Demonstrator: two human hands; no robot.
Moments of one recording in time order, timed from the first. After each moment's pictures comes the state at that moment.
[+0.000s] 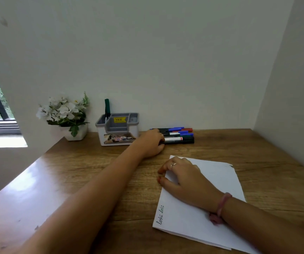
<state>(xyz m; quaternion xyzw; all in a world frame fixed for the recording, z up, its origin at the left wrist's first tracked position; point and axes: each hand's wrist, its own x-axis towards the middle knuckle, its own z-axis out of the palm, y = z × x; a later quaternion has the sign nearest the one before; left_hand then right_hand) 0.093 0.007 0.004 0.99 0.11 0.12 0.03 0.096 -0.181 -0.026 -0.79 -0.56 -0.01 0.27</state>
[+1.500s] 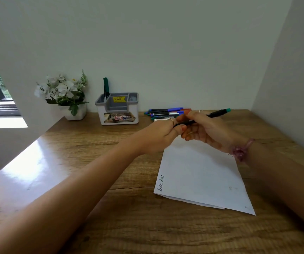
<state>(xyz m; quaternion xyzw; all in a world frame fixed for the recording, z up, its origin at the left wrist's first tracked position) 0.025 -0.068 0.022 0.96 0.00 0.13 0.23 0.132 -0.205 0.031 -0.60 -0.40 0.33 0.60</state>
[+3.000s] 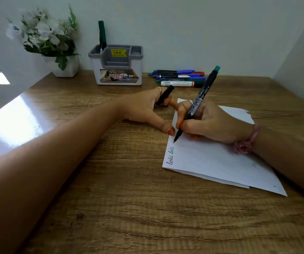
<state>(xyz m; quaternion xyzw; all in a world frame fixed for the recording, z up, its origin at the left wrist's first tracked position) 0.019 -0.002 -0.011 0.94 0.06 -0.03 0.34 0.112 -0.184 -0.018 -0.61 -0.59 0.28 0.45</state>
